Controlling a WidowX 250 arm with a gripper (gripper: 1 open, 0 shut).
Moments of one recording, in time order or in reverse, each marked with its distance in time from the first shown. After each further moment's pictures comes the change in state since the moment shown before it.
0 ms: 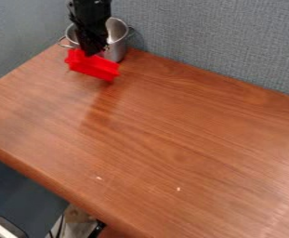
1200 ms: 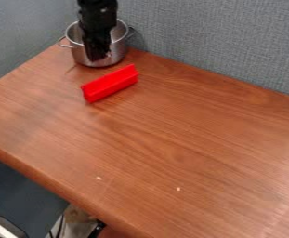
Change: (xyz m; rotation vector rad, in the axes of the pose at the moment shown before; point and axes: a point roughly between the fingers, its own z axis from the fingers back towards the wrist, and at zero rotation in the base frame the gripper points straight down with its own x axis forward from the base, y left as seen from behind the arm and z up) arm 0.008 0.010 -0.008 -0.012 0.027 -0.093
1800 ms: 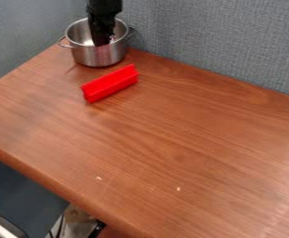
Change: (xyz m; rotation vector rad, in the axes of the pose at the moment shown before) arm 0.025 0.018 -0.001 -0.032 0.027 -0.073
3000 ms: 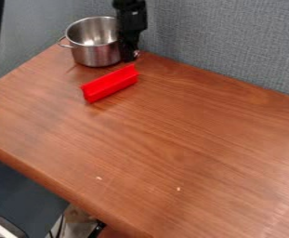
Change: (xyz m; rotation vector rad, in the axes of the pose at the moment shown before) arm 0.041 -0.012 -0.042 -0.139 -0.038 -0.131
